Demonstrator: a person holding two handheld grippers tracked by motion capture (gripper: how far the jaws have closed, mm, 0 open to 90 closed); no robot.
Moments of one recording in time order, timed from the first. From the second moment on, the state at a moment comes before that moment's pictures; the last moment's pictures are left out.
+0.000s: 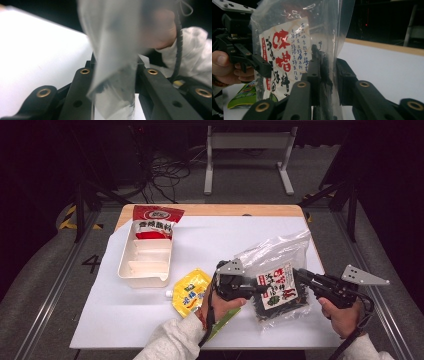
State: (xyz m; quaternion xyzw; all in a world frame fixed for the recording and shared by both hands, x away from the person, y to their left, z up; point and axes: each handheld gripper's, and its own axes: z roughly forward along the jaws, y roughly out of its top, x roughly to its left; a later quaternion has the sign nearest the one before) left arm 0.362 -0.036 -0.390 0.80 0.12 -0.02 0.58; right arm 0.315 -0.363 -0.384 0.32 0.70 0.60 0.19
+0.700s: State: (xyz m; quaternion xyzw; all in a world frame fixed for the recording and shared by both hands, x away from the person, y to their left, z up) left arm 0.375 0.093 -0.312 0.81 0.12 0.17 0.55; right arm 0.320 -0.358 -0.394 0.36 0.72 0.56 0.21
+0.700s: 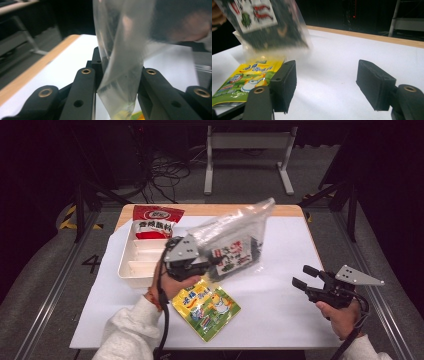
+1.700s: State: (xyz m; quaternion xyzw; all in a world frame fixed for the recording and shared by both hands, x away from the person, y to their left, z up) left arm 0.422 0.273 -0.309 0.83 0.19 0.27 0.46; right arm 0.330 -0.344 -0.411 0.37 0.74 0.54 0.18
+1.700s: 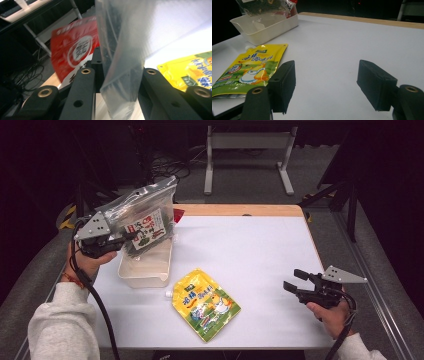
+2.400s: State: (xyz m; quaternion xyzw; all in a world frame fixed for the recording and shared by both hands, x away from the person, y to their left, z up) left arm 0.441 0.283 -0.318 0.85 0.16 0.25 0.45; right arm 0.333 -0.328 -0.424 0.37 0.76 0.52 0.15
